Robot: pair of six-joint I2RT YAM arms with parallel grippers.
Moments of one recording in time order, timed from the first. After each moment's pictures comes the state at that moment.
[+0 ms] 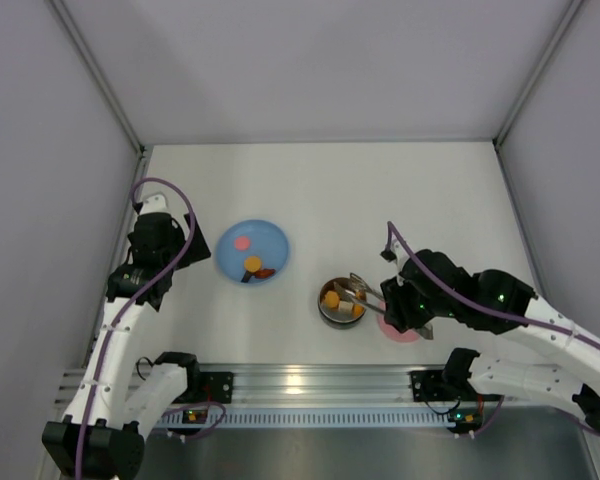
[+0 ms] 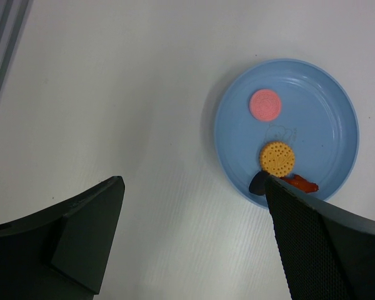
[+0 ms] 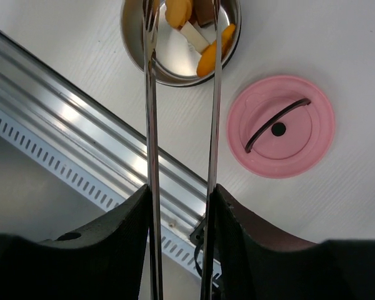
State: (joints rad) left arm -0.10 0.86 0.88 -0.67 -0.21 -0.34; right arm 1.00 0.82 1.02 -1.13 0.11 0.42
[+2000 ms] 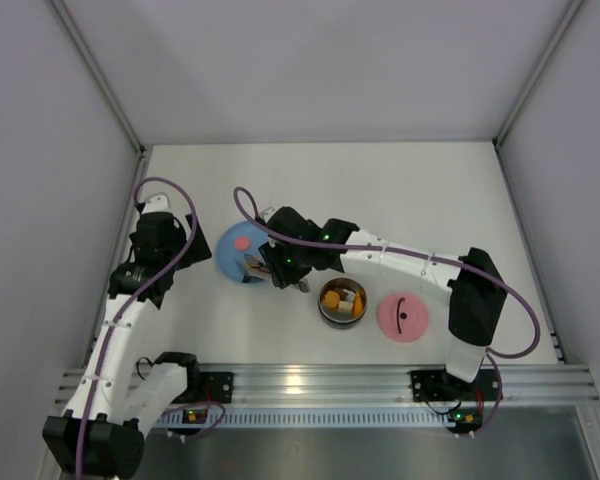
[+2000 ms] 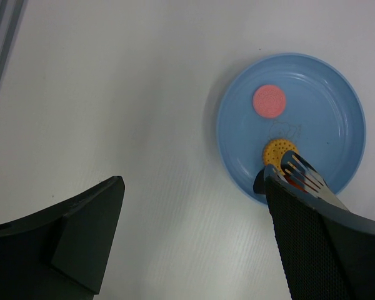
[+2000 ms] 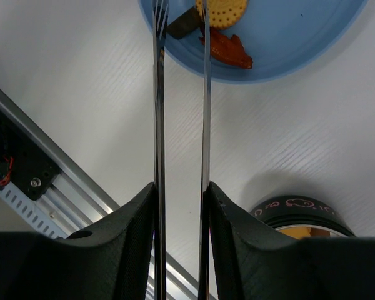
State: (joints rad) left arm -0.10 0.88 0.87 -0.67 -0.21 -0.34; right arm 1.06 1.78 1.53 -0.69 0.00 0.37
